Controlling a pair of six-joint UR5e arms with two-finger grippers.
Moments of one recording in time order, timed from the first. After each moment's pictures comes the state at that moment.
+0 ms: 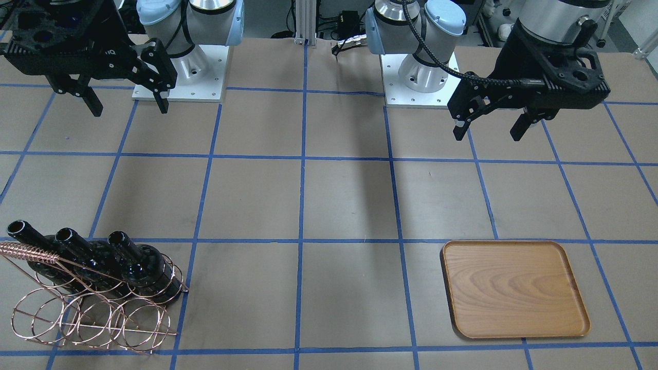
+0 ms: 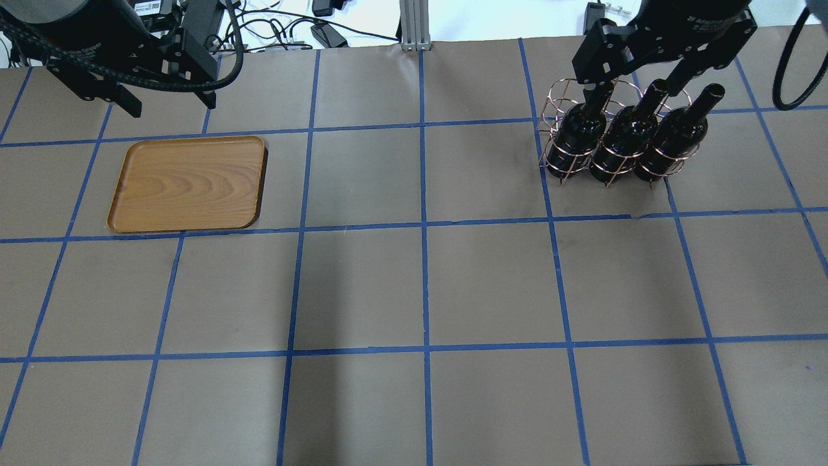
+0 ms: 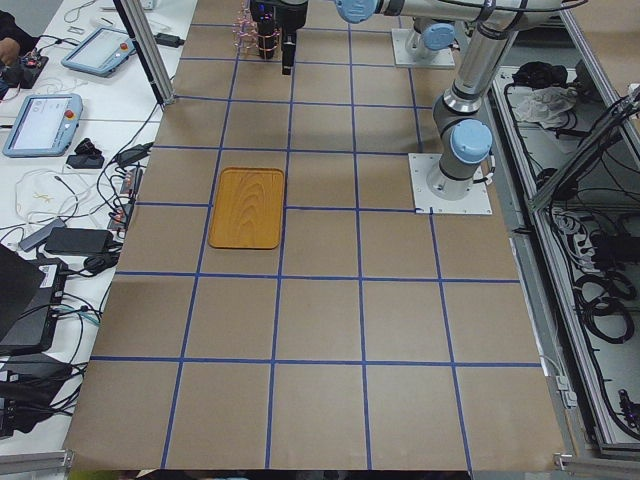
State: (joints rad) left arm -1.48 -1.57 -1.47 -1.54 1.54 0.03; right arm 1.56 -1.59 1.44 -1.53 -1.55 -0.08
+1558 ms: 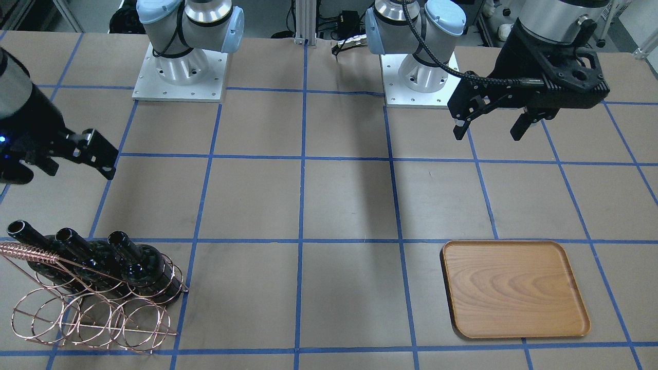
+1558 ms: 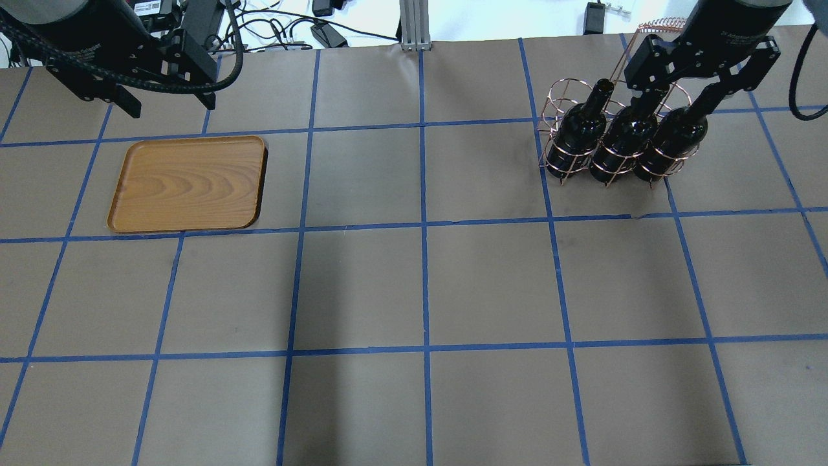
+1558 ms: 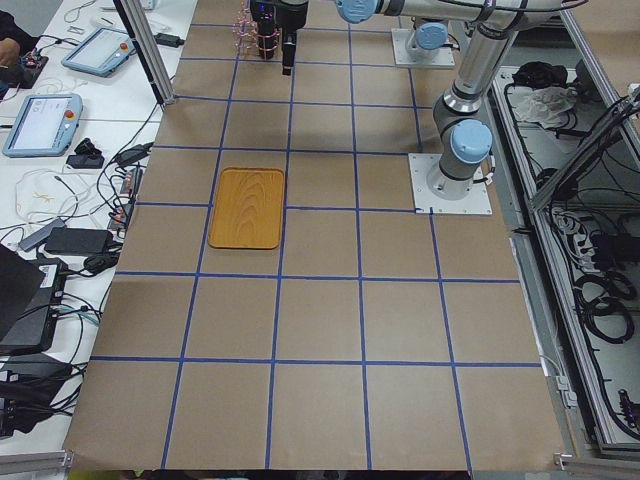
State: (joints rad) left arm -1.48 -1.56 -1.47 -1.54 1.54 0.04; right arm 1.38 -1.41 1.46 -1.60 -1.57 -0.13
